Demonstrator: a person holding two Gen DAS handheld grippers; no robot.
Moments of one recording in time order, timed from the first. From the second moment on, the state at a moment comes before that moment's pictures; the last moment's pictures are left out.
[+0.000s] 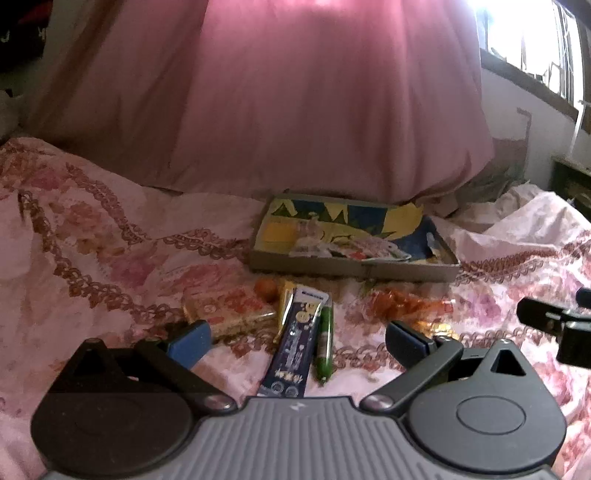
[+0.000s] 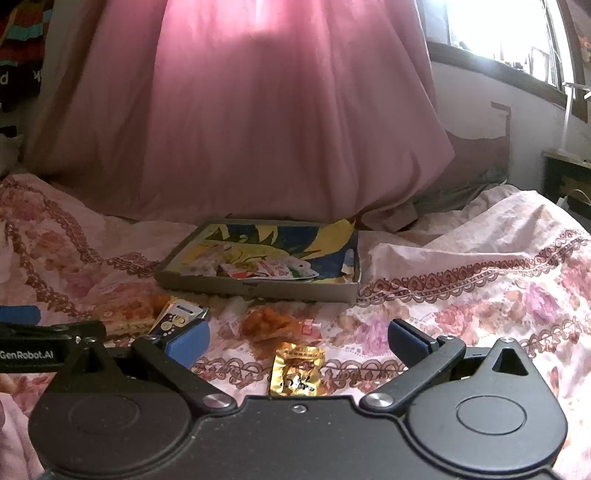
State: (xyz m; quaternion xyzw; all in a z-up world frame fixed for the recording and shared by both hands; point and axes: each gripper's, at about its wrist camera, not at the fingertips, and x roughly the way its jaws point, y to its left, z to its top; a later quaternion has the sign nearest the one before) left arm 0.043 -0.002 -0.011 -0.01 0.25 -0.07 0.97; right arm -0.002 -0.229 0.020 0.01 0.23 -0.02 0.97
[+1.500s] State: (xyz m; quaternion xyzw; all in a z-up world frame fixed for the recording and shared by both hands) left arm 0.072 -0.017 -0.019 0.02 0.31 -0.08 0.95; right arm 0.026 -0.234 -0.012 0.06 0.37 -0.02 0.93
